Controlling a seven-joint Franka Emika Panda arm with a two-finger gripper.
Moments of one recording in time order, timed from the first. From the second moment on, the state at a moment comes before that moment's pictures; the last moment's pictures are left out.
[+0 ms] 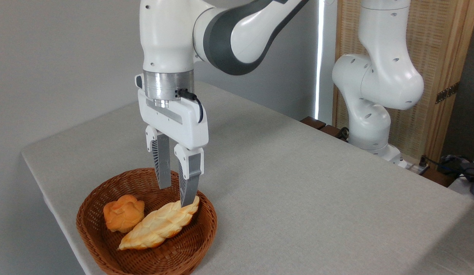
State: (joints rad) arm -0.07 -0.03 -0.04 -2.02 0.12 2.23 0.61
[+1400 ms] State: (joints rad) arm -0.07 0.05 -0.04 -2.07 0.12 2.40 0.61
